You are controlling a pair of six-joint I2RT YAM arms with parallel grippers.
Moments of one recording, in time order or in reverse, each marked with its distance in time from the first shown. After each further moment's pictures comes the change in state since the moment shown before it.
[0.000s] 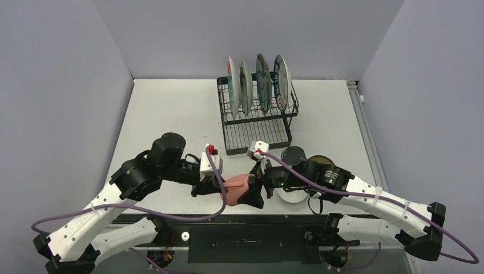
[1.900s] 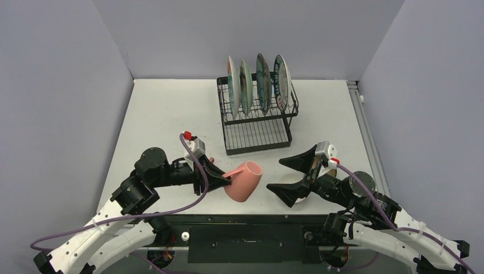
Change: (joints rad) left arm 0.058 -0.210 -0.307 0.541 -0.063 -0.584; right arm -0.020 -0.526 -0.212 0.172 0.318 0.044
